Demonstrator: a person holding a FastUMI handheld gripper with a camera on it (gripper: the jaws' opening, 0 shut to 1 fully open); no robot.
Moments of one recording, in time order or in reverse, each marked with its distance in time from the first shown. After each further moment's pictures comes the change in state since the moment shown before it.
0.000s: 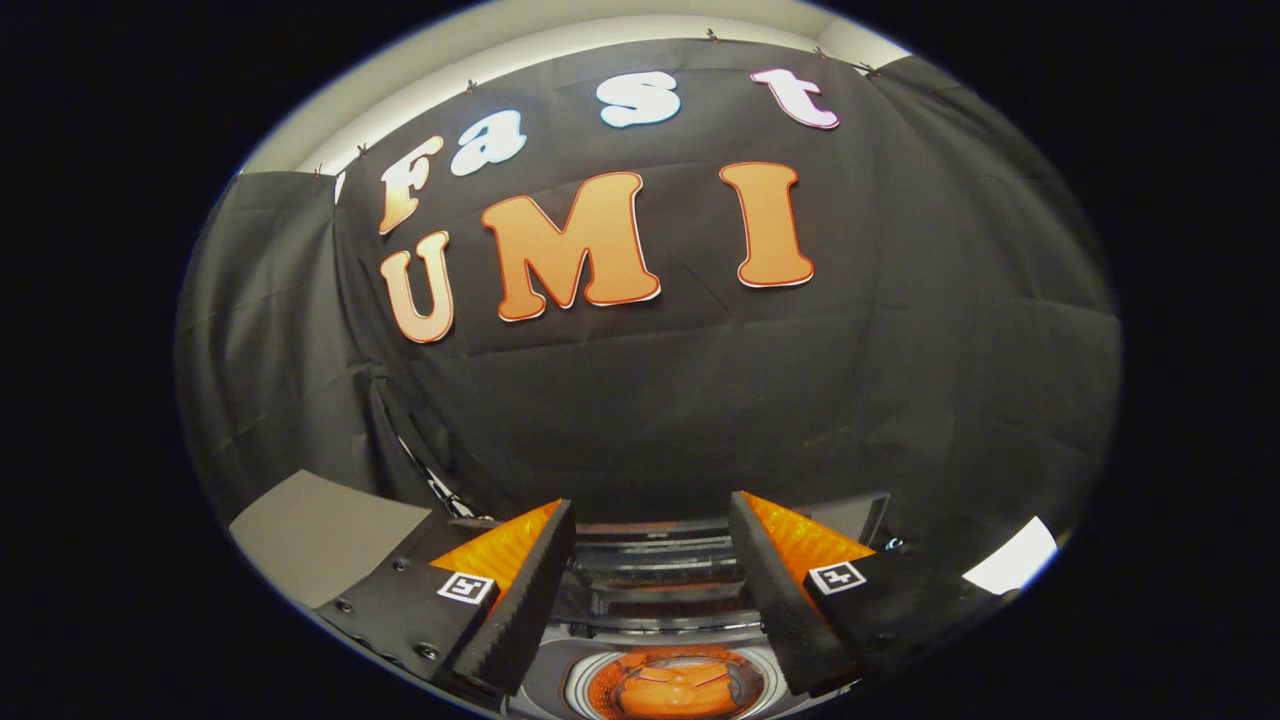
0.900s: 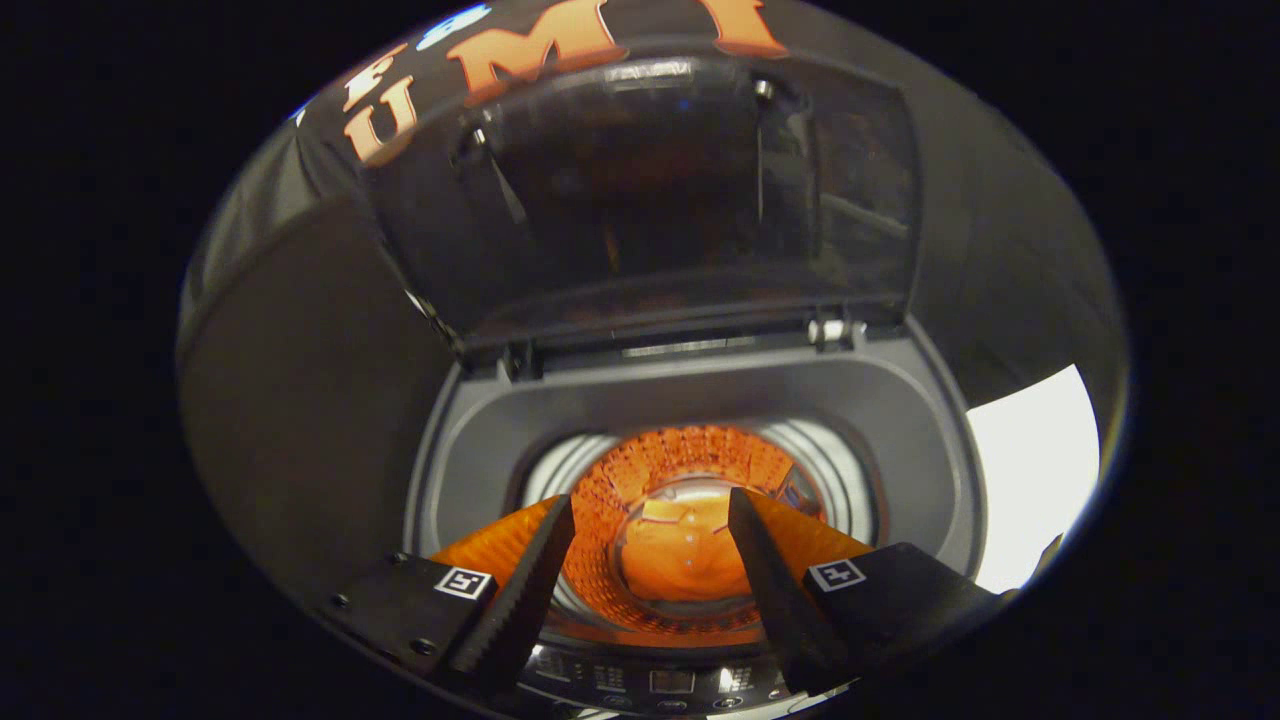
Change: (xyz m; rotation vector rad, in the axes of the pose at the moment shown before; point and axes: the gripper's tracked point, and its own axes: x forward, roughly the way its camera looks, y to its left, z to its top) arm -0.037 -0.002 -0.299 0.110 0.485 0.000
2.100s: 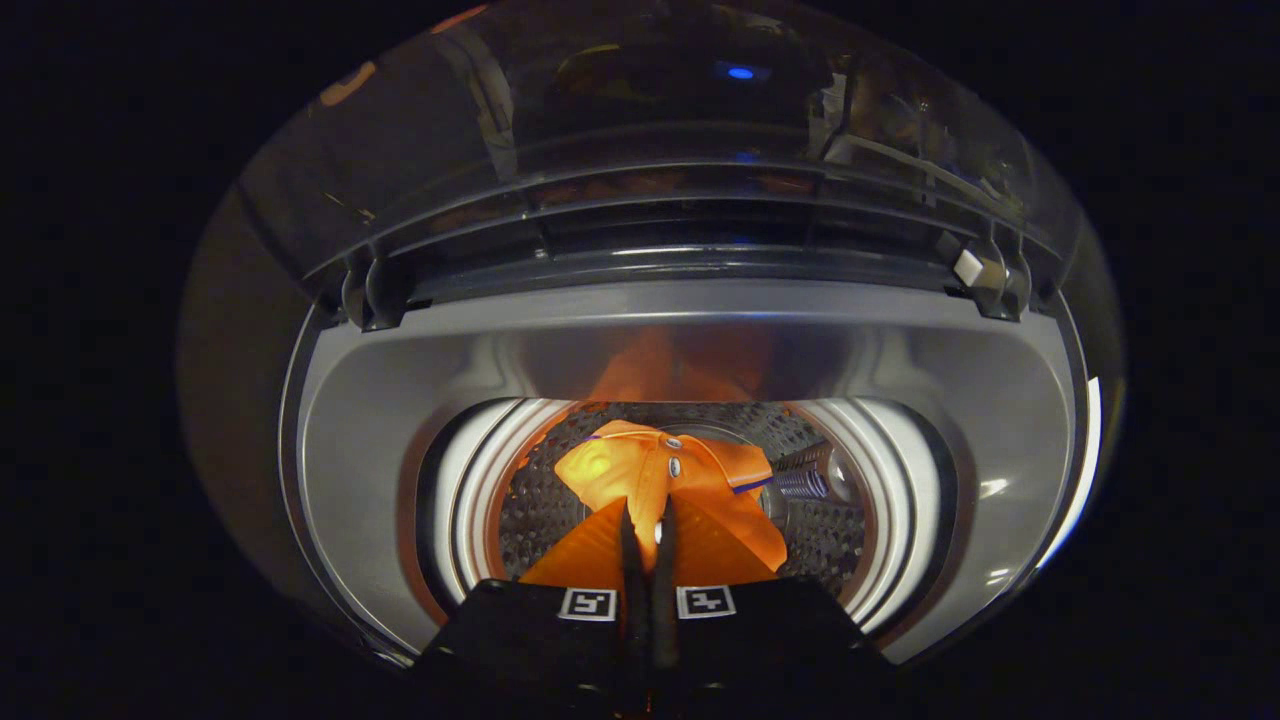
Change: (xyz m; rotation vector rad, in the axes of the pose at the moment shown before) arm 0.105 -0.022 -0.052 -0.025 0.412 -0.046
